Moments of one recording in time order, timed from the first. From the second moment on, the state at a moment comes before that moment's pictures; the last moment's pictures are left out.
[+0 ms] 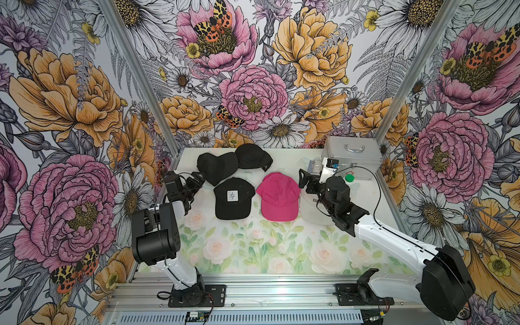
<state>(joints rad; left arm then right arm) 0.29 1.74 0.79 0.43 0.40 -0.83 0.56 1.24 0.79 0.23 0.30 0.43</state>
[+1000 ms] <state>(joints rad) 0.24 2.29 1.28 0.87 0.57 -1.24 0.56 1.27 0.85 0.14 0.31 0.45</state>
